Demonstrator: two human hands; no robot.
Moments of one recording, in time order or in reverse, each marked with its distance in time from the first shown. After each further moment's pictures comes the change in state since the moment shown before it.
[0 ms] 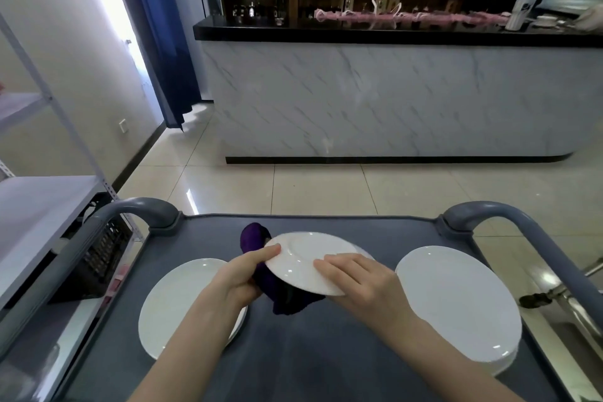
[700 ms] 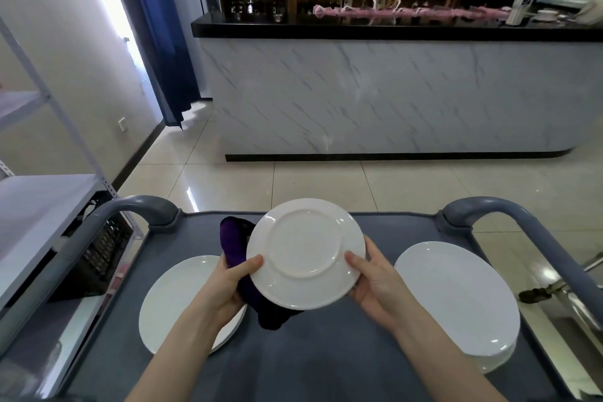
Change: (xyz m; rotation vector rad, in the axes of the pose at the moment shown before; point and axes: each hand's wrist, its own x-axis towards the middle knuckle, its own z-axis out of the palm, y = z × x) left_hand -0.003 -0.019 -0.041 0.012 -0.139 0.295; right_hand 0.002 0.006 0.000 1.760 -0.091 1.438
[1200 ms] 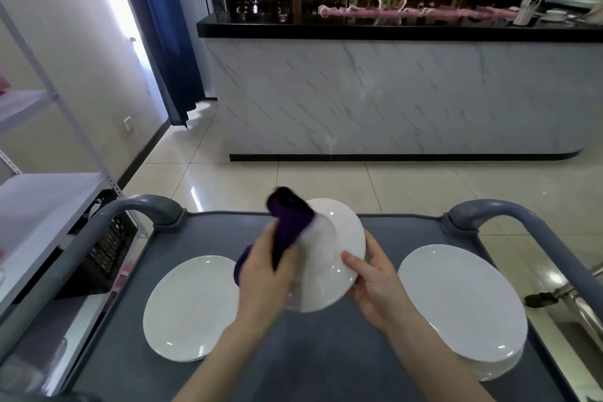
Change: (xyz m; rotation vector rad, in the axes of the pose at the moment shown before) left_hand -0.027 -0.014 0.064 0.870 0.232 0.640; right_hand -0.003 0.001 0.022 -0.097 0.098 -0.096
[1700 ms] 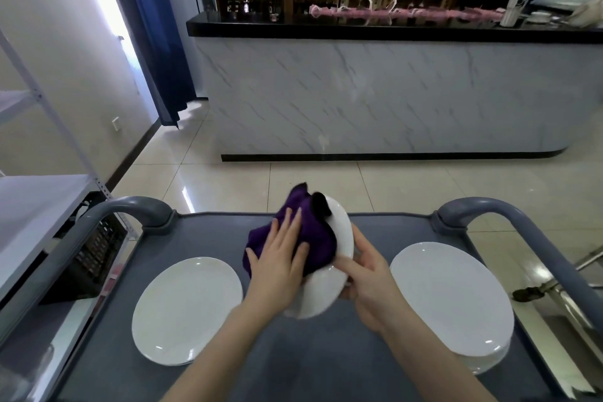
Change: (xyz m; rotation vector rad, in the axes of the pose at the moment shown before) left_hand 0.024 -0.006 0.026 0.315 -0.293 0.077; right_hand -0.015 -0.015 0.012 -0.198 -0.050 -0.081
